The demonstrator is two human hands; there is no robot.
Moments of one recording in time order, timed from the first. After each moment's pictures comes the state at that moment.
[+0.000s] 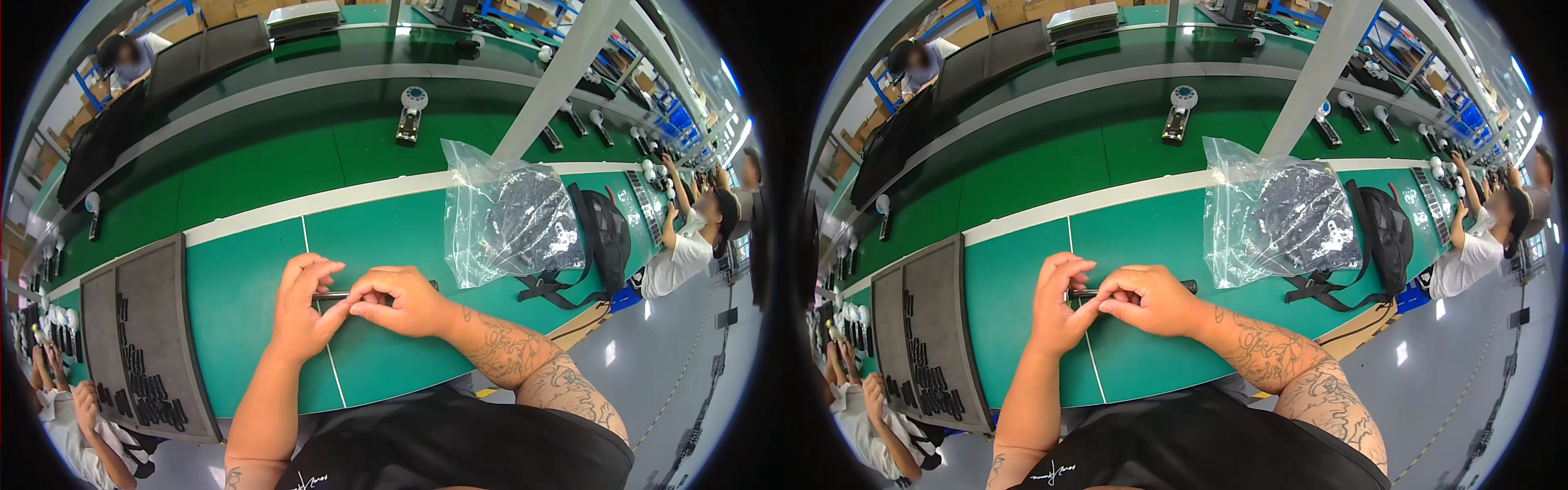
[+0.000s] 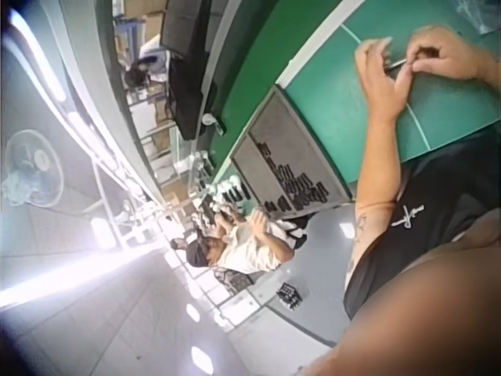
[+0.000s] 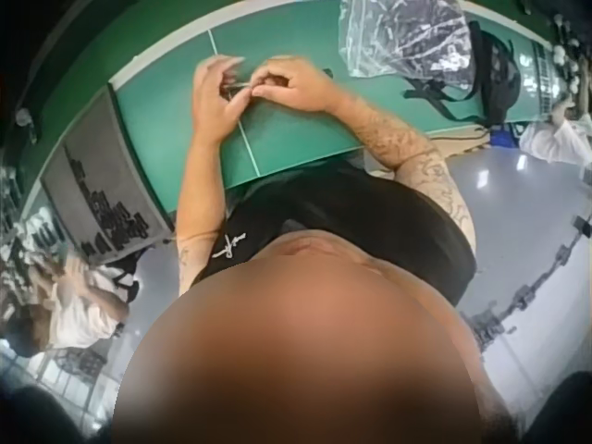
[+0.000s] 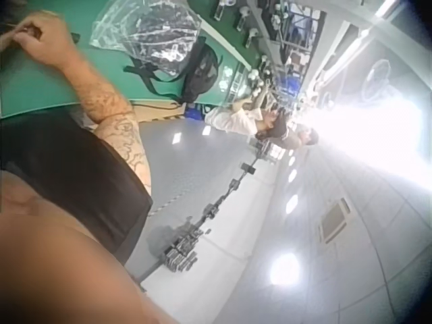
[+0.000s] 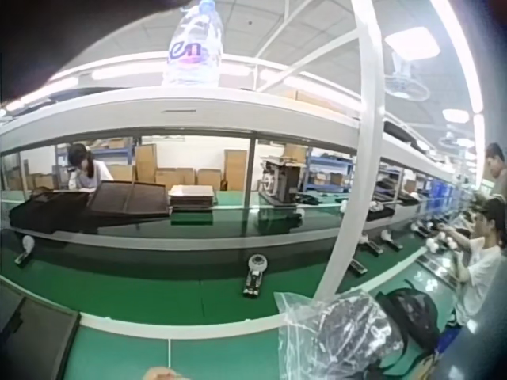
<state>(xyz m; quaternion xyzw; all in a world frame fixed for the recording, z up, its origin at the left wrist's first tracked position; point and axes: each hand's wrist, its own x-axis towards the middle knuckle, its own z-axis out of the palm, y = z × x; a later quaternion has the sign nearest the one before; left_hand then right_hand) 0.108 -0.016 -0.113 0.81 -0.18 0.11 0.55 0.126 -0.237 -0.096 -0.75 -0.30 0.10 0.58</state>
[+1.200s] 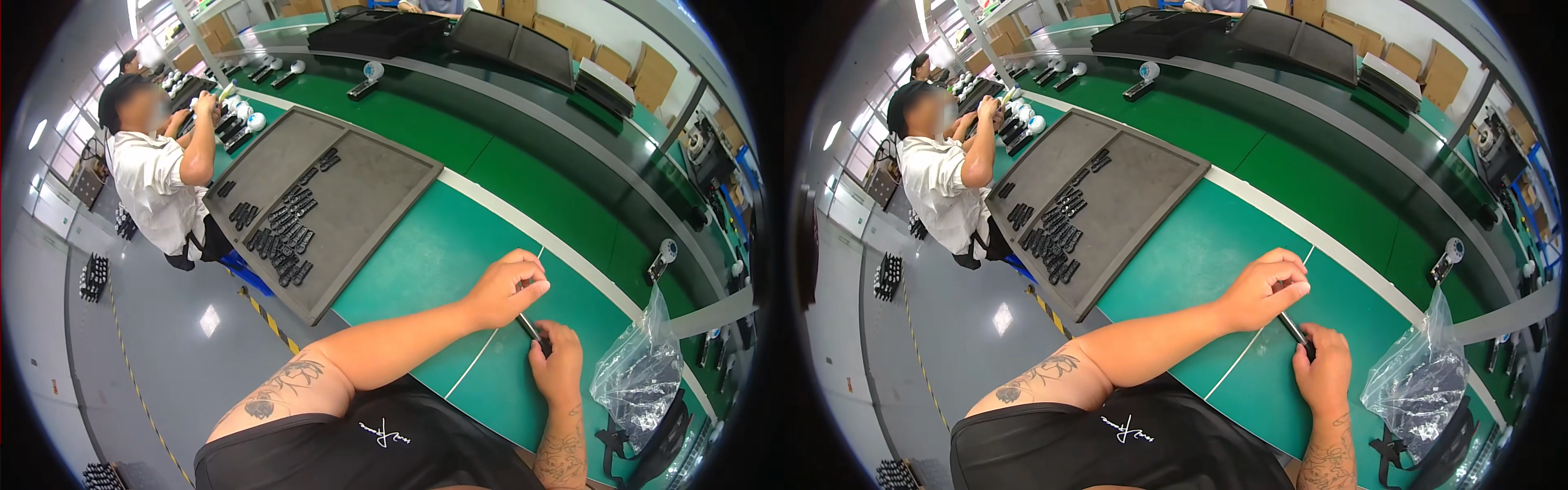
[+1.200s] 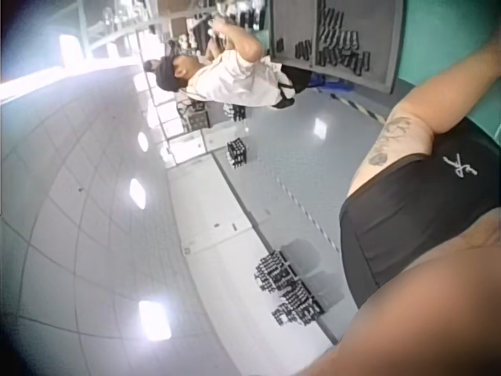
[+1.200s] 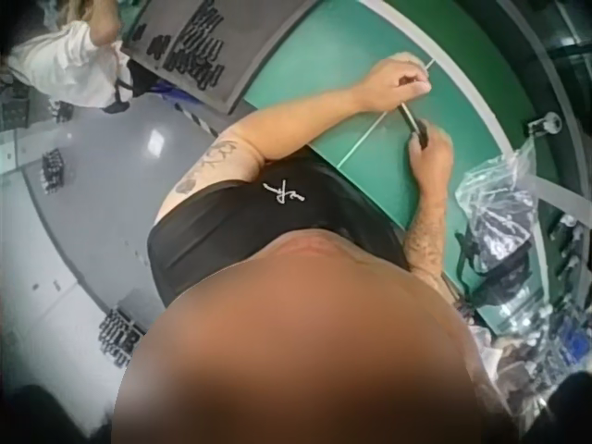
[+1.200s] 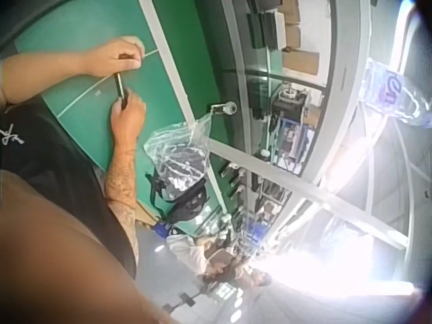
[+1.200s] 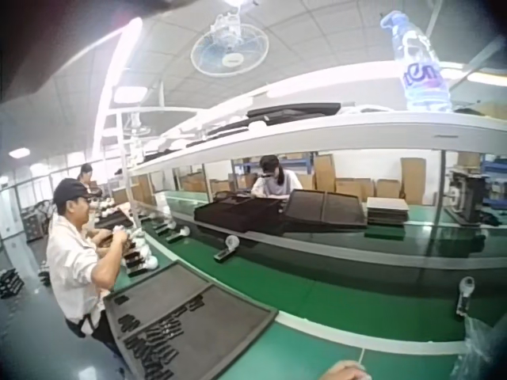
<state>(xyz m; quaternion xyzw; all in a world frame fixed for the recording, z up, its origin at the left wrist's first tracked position) 0.117 0.004 -0.121 0.75 -0.05 0.16 0.65 0.124 -0.216 -0.105 -0.88 -0.35 0.00 0.32</state>
